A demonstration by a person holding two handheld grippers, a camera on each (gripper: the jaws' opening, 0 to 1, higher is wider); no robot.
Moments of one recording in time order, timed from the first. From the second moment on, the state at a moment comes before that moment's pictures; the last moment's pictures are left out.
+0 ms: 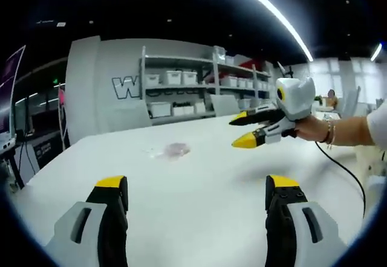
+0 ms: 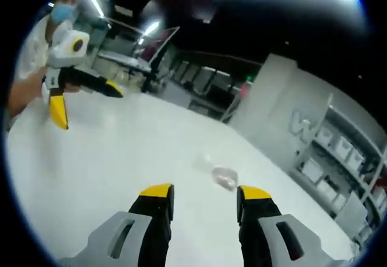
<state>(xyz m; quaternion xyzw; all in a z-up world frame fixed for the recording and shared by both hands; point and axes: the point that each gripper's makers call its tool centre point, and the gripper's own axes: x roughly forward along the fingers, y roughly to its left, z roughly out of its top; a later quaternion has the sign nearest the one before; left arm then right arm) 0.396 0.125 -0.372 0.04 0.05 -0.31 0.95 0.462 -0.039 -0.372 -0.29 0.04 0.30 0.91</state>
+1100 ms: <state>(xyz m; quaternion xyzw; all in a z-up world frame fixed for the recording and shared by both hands) 0.389 0.117 -0.370 0.05 0.05 -0.33 0.94 0.518 -0.027 -0.392 -0.37 0.04 0.34 0.87</state>
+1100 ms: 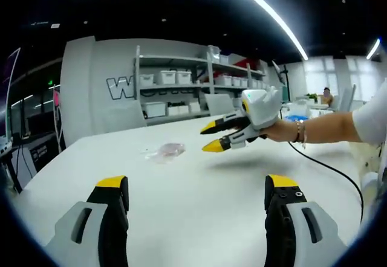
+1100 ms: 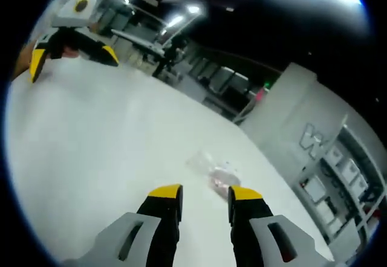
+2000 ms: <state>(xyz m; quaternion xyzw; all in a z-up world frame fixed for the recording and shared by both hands) 0.385 0.121 -0.377 0.06 0.06 -0.34 0.94 0.564 0.004 -0.419 -0.53 0.00 0.34 0.78</state>
